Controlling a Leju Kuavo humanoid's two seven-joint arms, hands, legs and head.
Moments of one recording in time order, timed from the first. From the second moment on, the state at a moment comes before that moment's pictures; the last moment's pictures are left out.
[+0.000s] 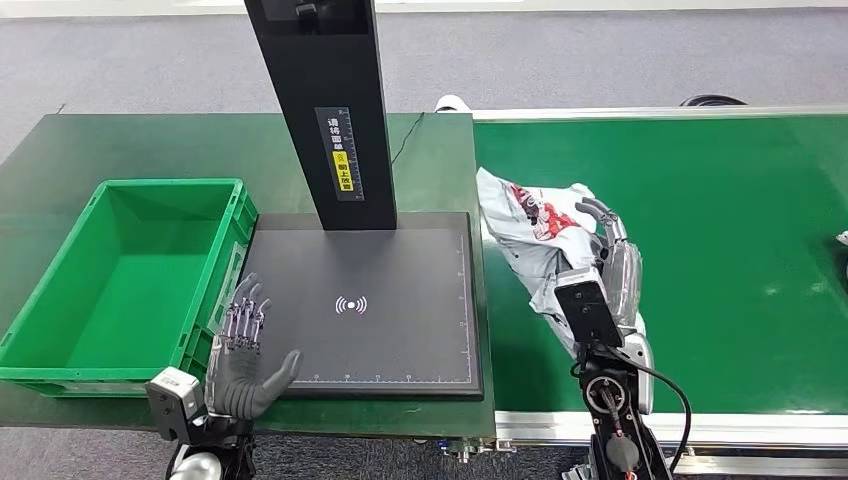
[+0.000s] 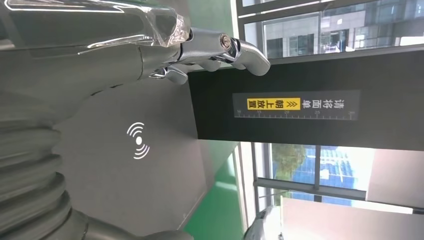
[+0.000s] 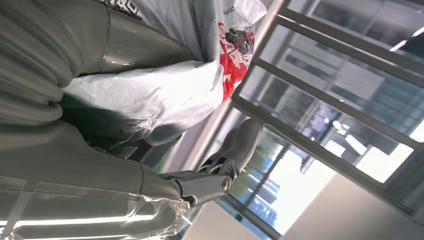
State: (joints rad) left arm 0.06 -0.12 -0.12 -1.49 -0.09 -0.08 -0.53; right arm -0.25 0.07 0.13 -1.34 0.55 -0.36 -0.35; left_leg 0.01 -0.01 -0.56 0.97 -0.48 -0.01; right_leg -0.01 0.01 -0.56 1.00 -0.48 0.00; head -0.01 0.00
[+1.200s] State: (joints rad) left arm -0.01 -0.11 -0.13 -1.45 -0.05 -0.07 -0.56; right arm -0.60 0.16 0.75 -0.77 0.77 -0.12 -0.46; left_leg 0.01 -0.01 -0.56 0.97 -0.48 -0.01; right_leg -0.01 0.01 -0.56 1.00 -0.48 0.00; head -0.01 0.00
